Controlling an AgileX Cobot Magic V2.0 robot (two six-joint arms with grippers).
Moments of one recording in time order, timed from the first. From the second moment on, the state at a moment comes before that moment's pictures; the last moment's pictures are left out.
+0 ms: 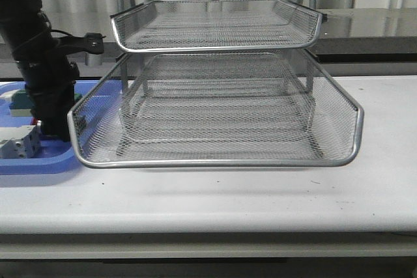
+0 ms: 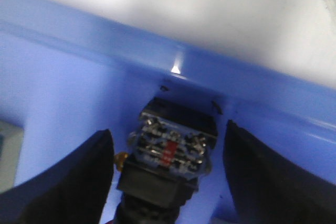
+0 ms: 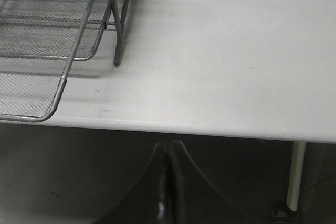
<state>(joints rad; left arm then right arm) -0.12 2.24 -1.76 -0.13 0.95 1.18 0.09 0.33 -0.69 -0.04 1.00 0.08</state>
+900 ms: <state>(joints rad) -0.11 2.25 -2.05 -0.13 1.20 1.10 0.09 0.33 -0.69 -0.04 1.00 0.08</state>
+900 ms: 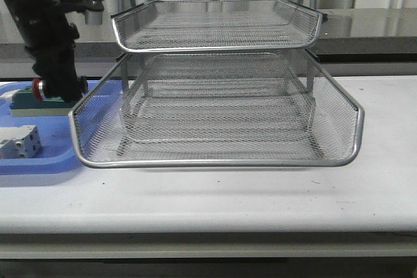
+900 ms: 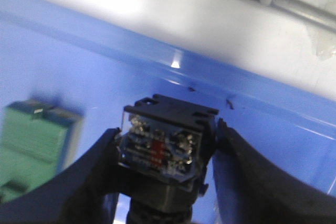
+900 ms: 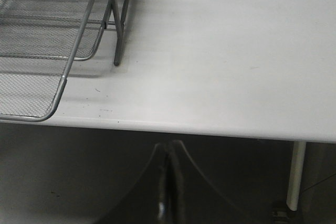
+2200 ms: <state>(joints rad) -0.50 1.66 -1.79 -0.15 1.26 0.79 0.09 0.33 -0.69 -0.04 1.00 0.08</state>
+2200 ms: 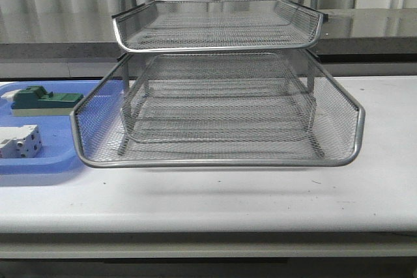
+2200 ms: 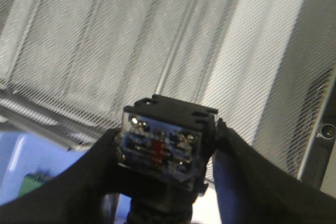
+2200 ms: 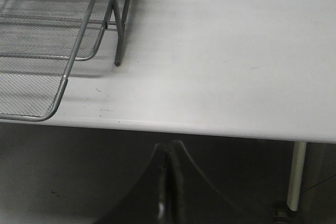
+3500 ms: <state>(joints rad) -0.73 1.99 -1.78 -0.11 1.17 0.79 0.09 0.33 -0.69 -0.04 1.00 0.08</state>
